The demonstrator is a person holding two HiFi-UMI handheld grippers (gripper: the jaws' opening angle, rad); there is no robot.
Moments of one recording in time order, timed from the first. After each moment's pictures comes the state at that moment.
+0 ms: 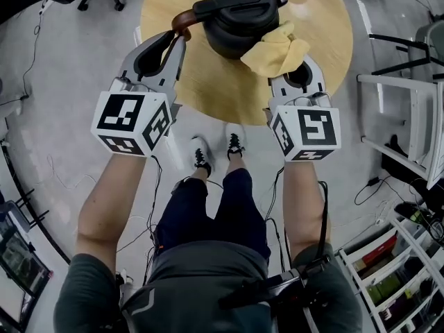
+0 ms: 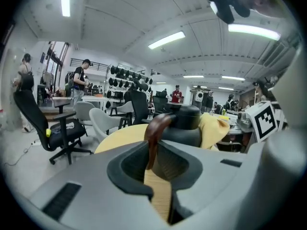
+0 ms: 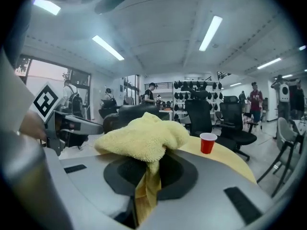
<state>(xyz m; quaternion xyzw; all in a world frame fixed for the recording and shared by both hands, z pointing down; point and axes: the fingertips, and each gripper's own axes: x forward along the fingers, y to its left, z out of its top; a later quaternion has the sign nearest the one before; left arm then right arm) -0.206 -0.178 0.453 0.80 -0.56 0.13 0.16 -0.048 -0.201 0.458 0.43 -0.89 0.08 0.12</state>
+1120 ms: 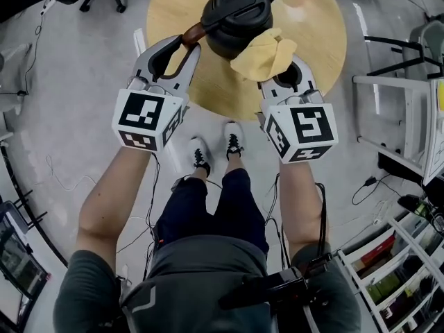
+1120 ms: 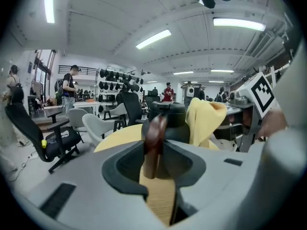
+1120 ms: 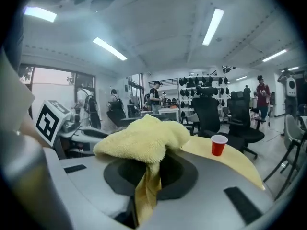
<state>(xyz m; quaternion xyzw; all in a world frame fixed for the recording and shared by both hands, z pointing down) -0.185 -0.154 0.452 0.82 -0.53 0.16 0.12 -0.069 -0.170 0.431 0.40 -0.90 0.11 0.13</state>
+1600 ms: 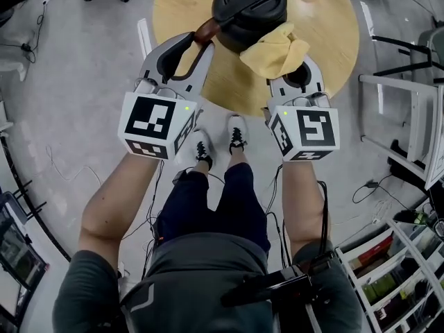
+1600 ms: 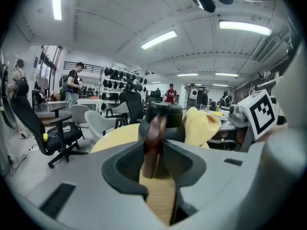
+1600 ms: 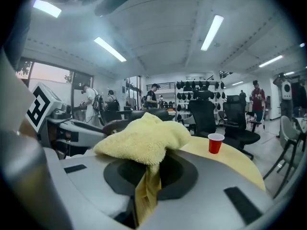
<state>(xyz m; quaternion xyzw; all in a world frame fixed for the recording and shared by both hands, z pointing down) -0.176 -0.143 0.452 0.82 -0.55 0.14 0.14 -0.066 -0.170 0.448 0.42 -0.89 0.08 0.12</state>
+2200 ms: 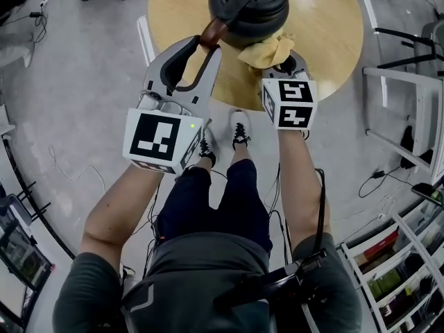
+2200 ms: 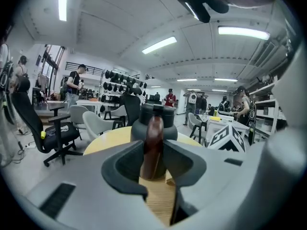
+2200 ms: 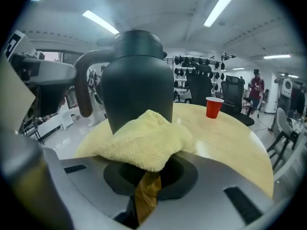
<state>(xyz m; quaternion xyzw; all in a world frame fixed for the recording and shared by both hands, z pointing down) -0.159 -0.130 0.446 0.82 -0.55 0.11 0.14 -0.055 -0.178 0.573 0.43 -0.85 0.15 0.25</state>
